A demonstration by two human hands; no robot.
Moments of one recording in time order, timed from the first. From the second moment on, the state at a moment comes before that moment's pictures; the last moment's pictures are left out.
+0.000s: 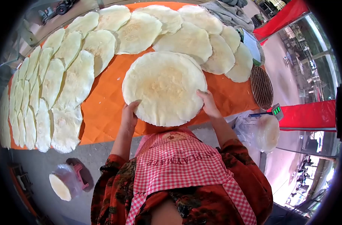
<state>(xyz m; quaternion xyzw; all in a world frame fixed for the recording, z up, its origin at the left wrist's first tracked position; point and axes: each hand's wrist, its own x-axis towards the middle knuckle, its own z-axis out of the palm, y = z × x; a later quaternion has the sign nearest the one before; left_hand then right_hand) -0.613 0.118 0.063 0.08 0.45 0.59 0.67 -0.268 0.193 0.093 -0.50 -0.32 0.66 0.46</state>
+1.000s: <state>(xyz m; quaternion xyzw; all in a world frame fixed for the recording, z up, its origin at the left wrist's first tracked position) -0.593 0.110 0.043 0.07 0.56 0.60 0.56 -0.319 0.252 0.099 -0.46 -0.85 0.03 0.26</state>
